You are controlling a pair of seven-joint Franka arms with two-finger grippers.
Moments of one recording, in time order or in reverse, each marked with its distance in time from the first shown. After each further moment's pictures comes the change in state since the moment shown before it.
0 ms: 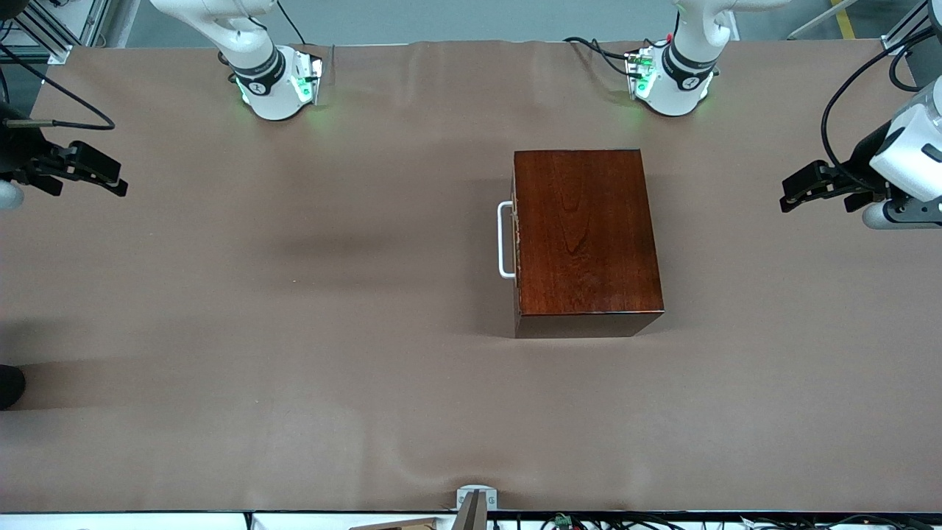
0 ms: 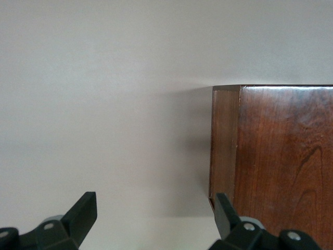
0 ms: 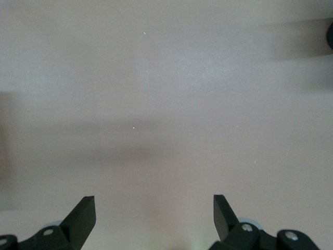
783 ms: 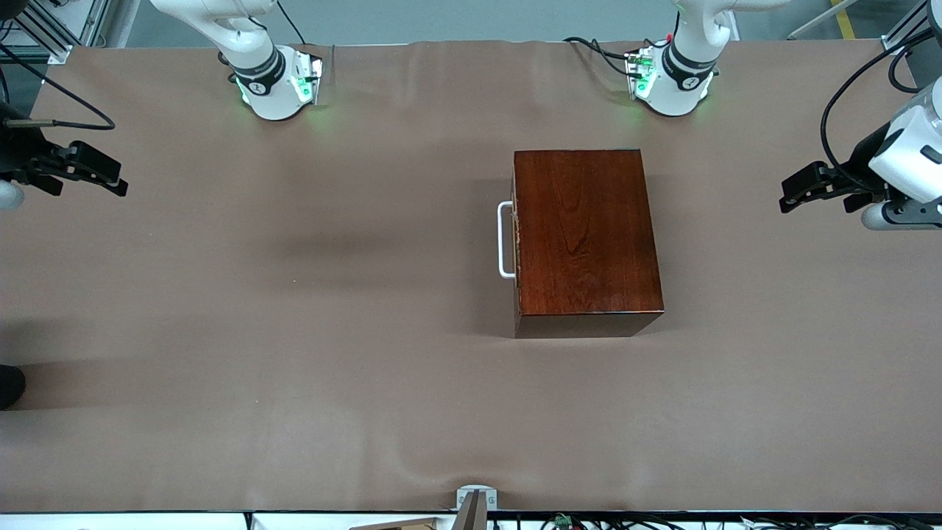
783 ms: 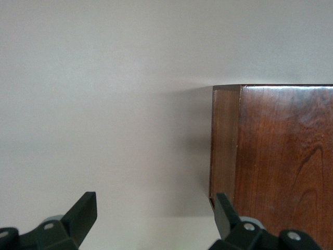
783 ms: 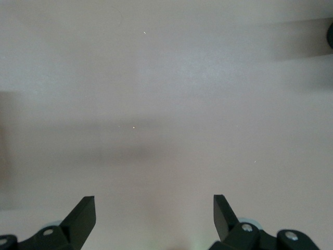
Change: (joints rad) left arm 0.000 0.003 0.000 0.000 0.000 0.000 0.001; right arm 0.000 0.000 0.001 0.000 0.000 -0.001 0.000
